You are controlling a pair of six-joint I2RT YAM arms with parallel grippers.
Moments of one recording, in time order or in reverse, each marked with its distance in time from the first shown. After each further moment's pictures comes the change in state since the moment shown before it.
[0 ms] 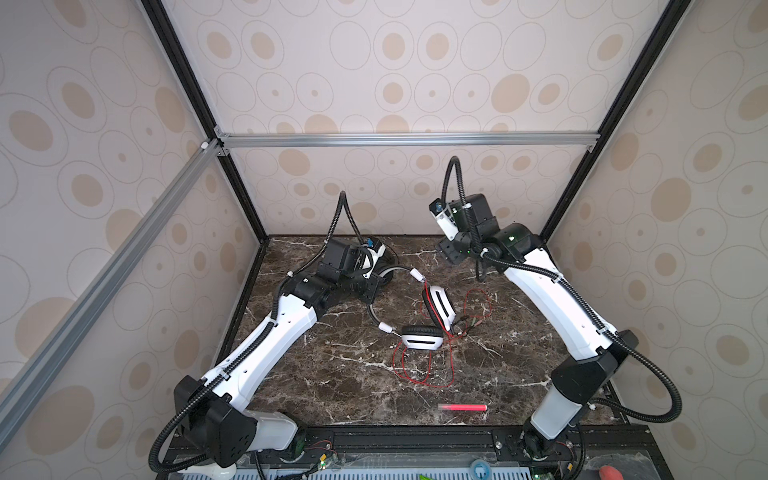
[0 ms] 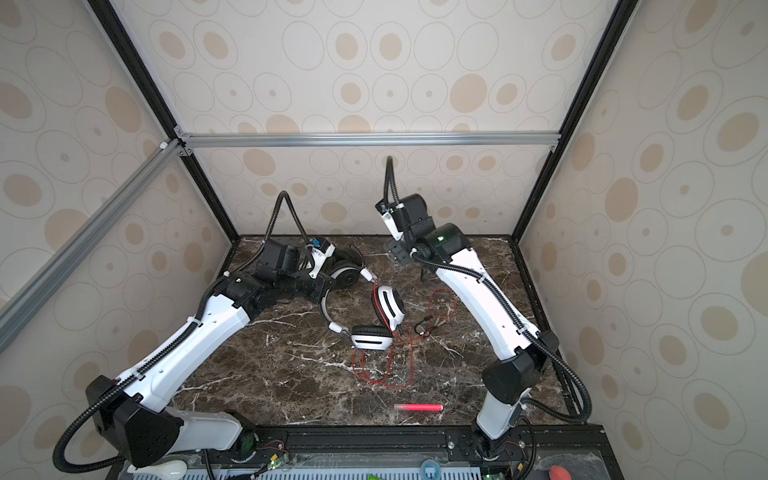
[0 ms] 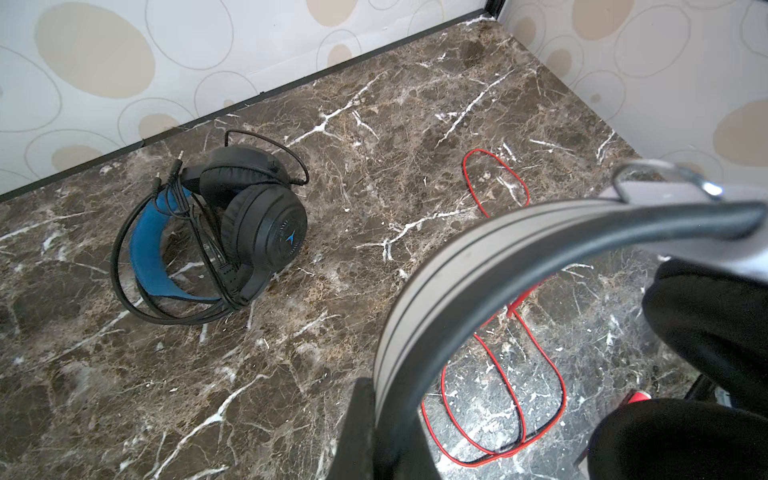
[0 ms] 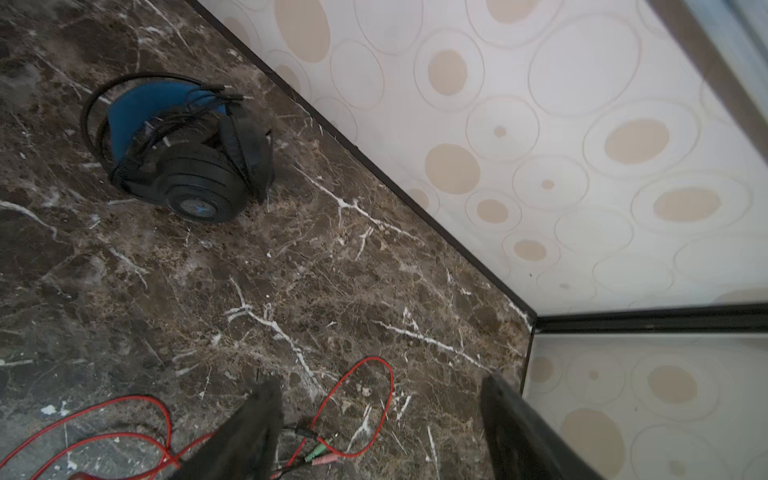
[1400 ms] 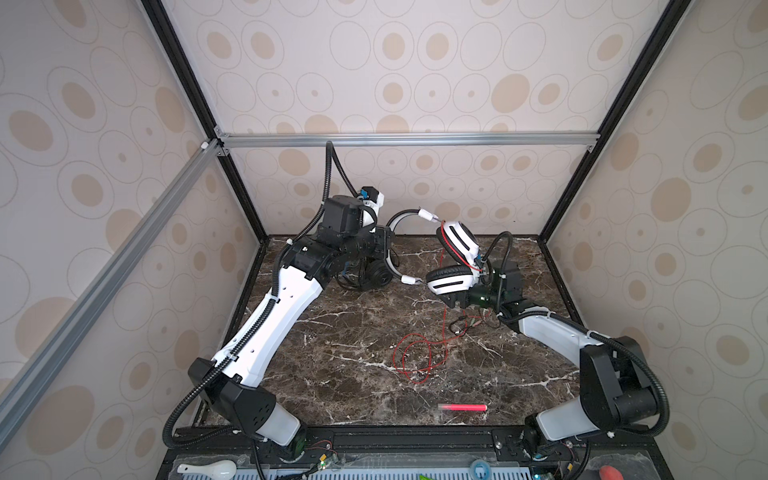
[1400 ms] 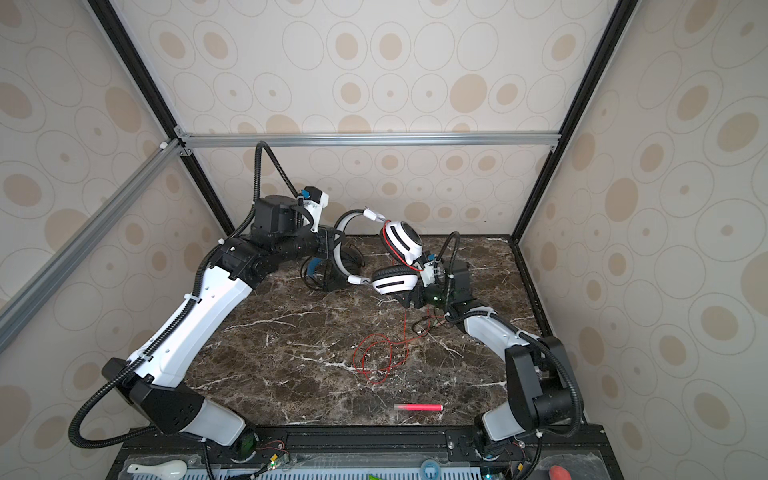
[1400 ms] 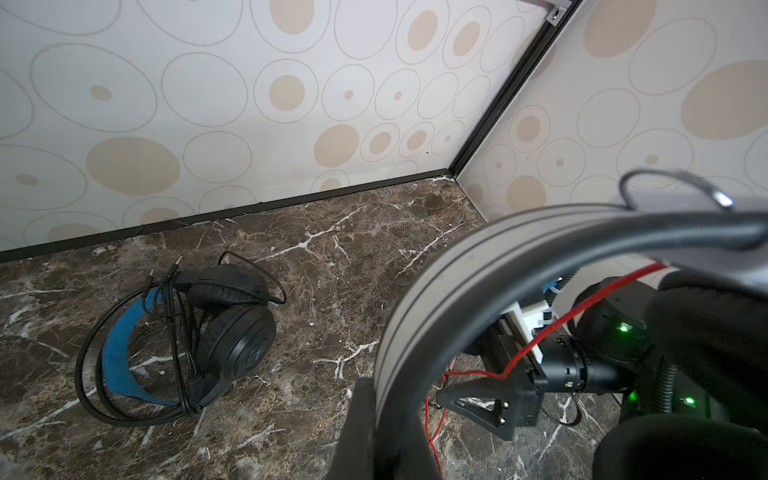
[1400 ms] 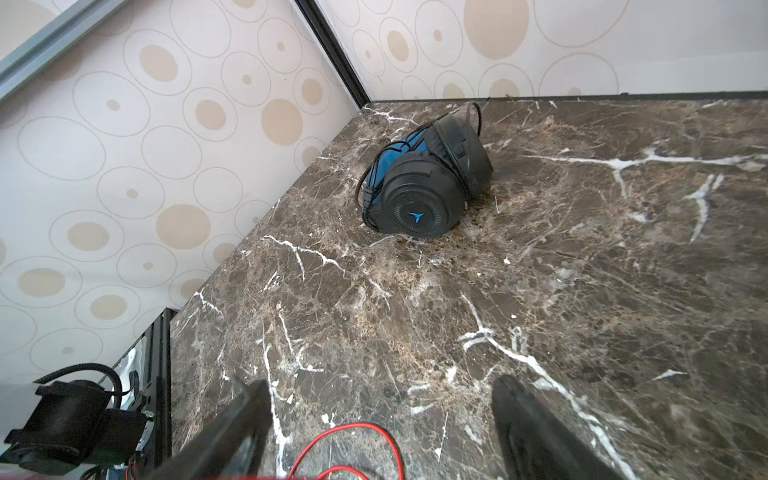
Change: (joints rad) left arm -0.001 0.183 0.432 0.000 0.007 -0.255; right arm -0.274 -0.162 -1.114 1.200 -1.020 0.477
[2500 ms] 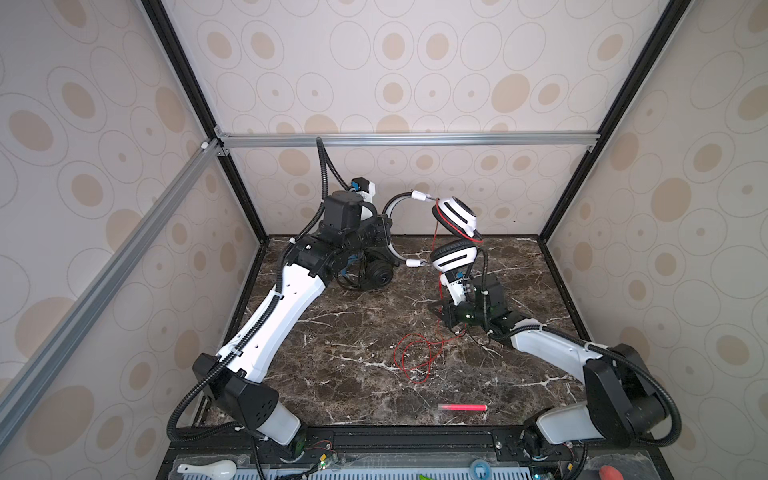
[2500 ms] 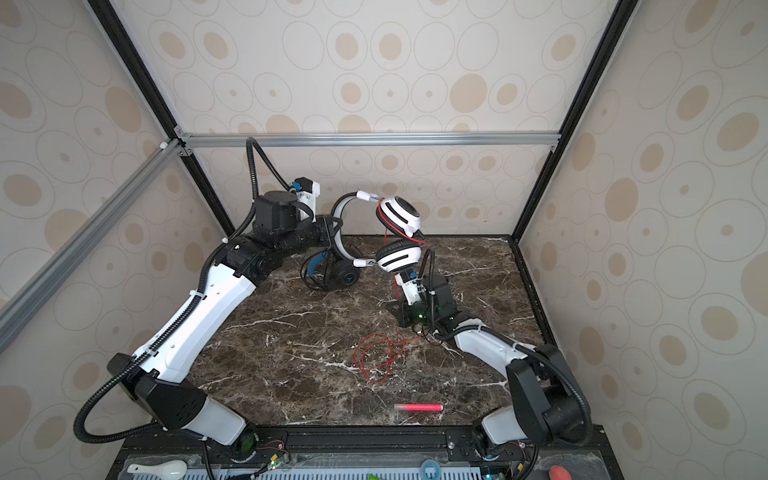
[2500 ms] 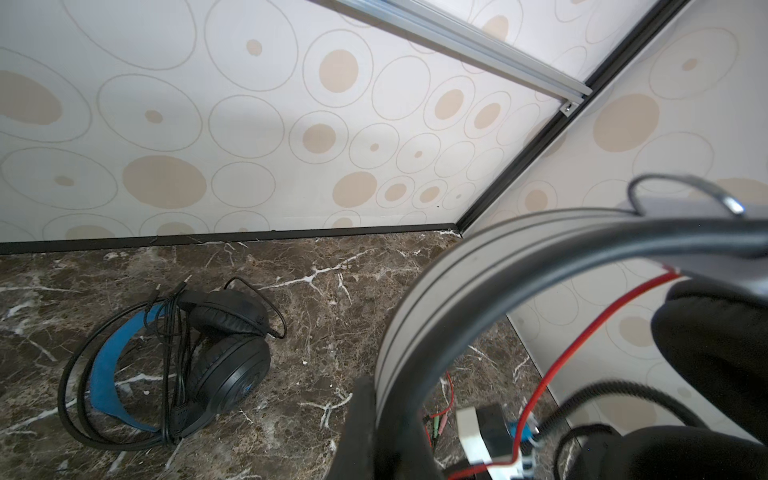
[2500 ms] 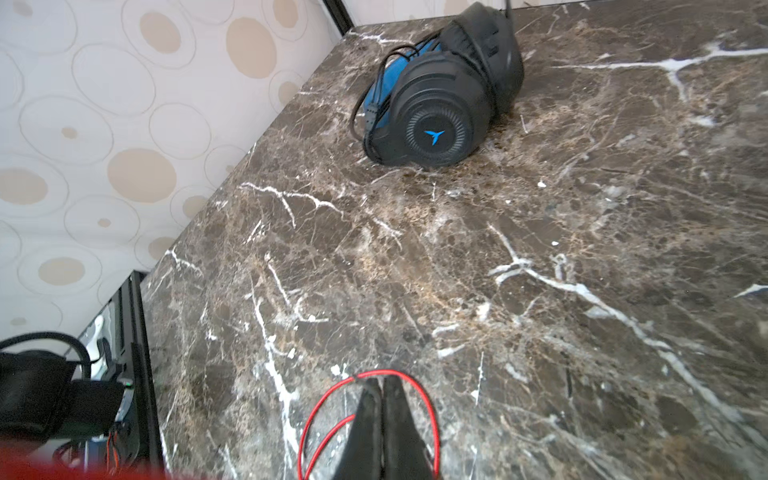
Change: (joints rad) left arm 0.009 0.028 -0.002 0.125 -0.125 -0.159; right arm 0.217 -0.151 -0.093 -0.171 0.262 -0.030
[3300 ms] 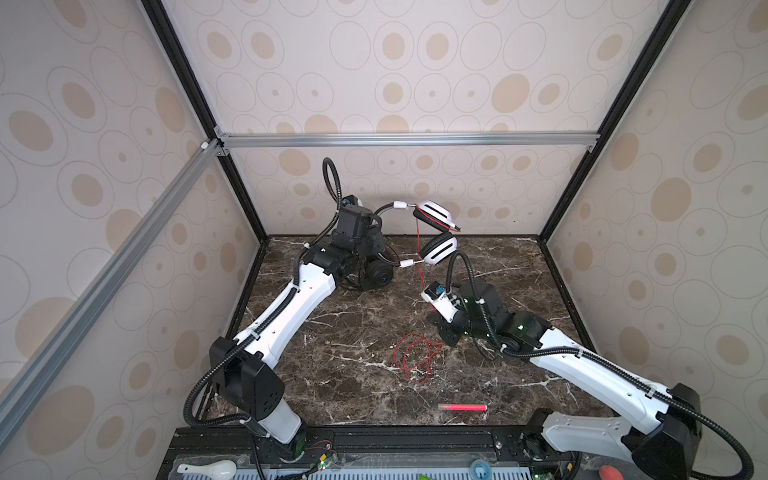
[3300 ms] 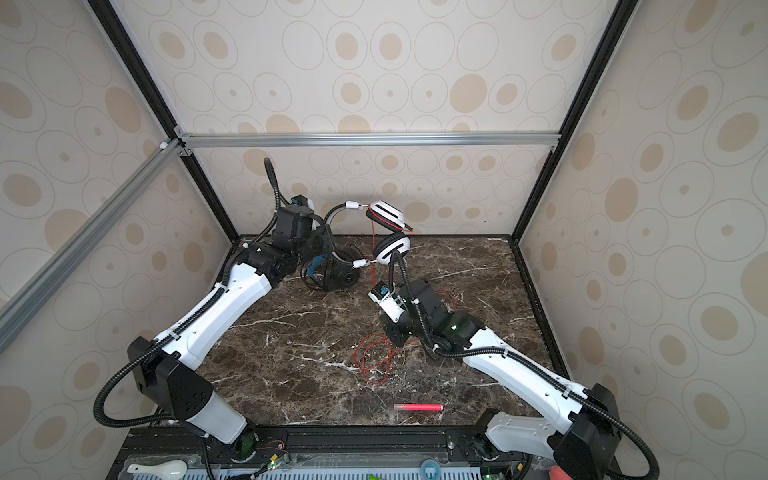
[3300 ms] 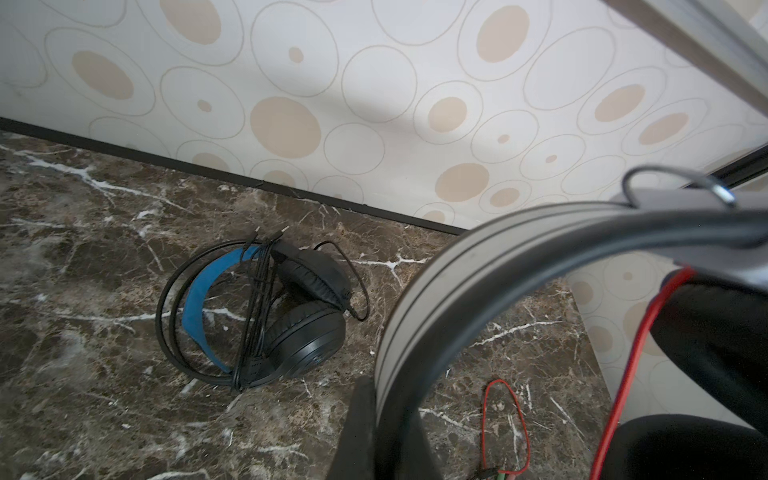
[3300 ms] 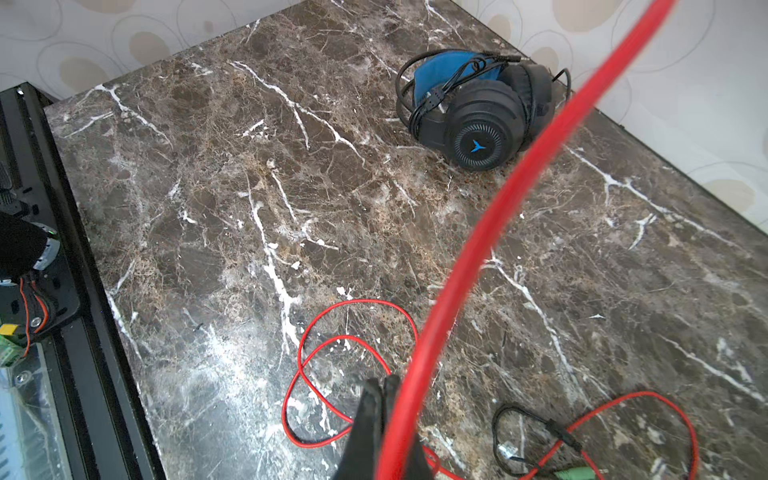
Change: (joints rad) left arm 0.014 0.045 -0.143 0.021 -0.255 -0.123; right arm 0.302 -0.186 0.289 -0.581 0.380 -0.335
